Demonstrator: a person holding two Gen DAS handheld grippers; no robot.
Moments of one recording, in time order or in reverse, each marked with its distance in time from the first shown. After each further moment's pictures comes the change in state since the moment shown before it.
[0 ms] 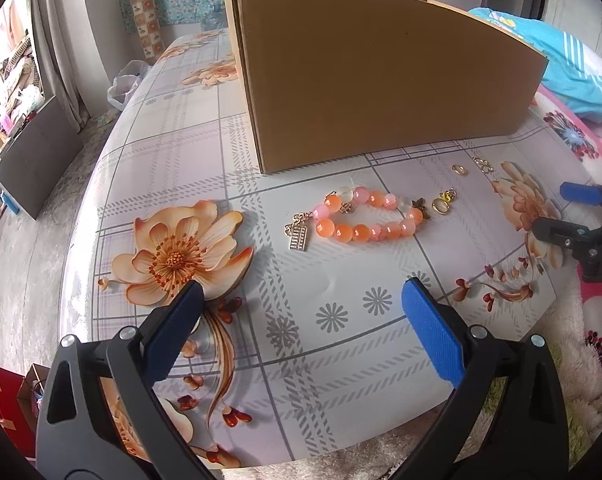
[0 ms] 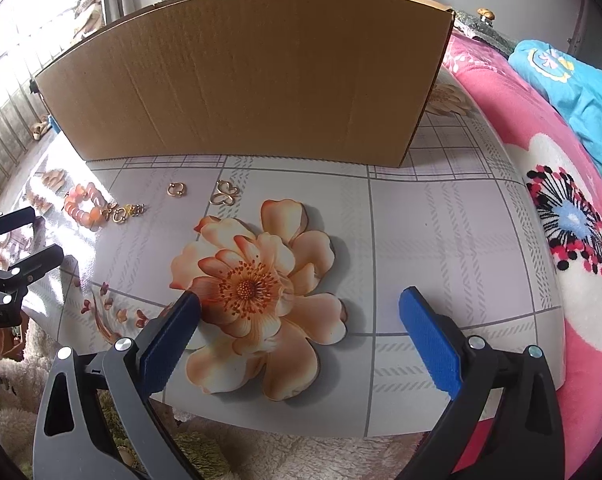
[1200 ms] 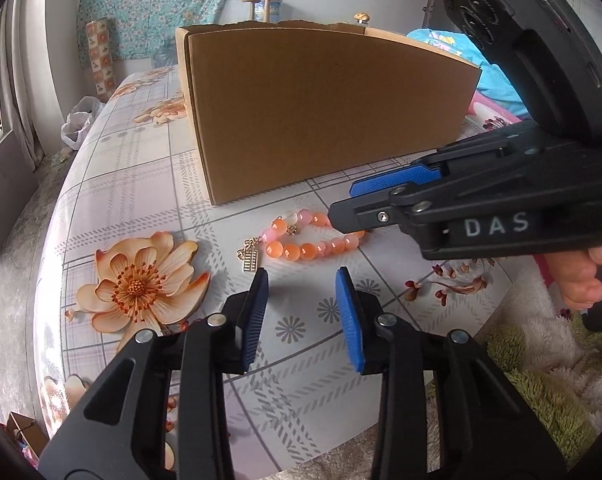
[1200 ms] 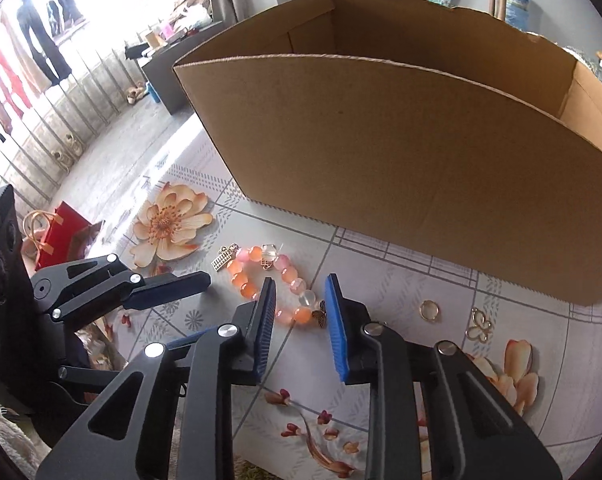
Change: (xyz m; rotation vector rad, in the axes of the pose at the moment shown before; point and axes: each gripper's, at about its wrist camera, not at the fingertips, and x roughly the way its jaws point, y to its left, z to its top) left arm -0.014 -0.003 -0.007 0.089 -0.134 -0.188; right arm 0.010 0.138 0.069 -0.234 0.044 0.331
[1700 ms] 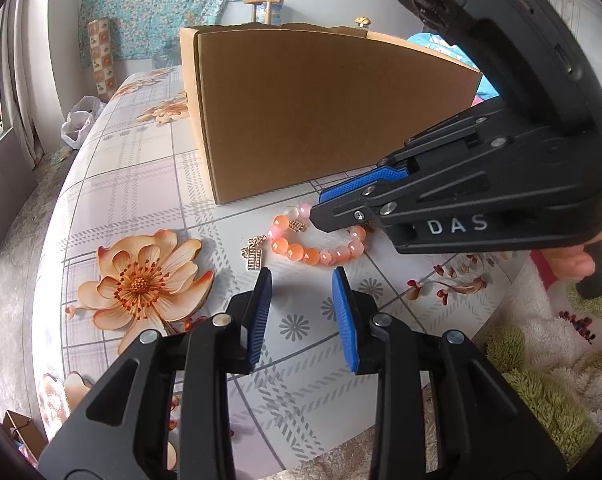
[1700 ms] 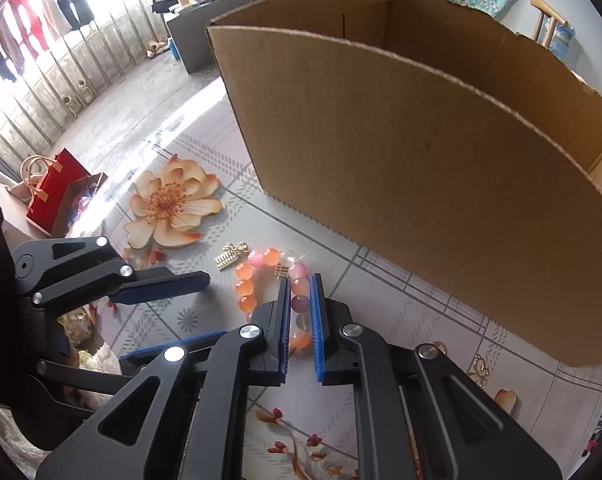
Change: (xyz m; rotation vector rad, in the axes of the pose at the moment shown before) left arm -0.001 0.004 -0.001 -0.010 -0.011 -0.007; right arm 0.010 0.020 0.019 -0.153 0.060 0.004
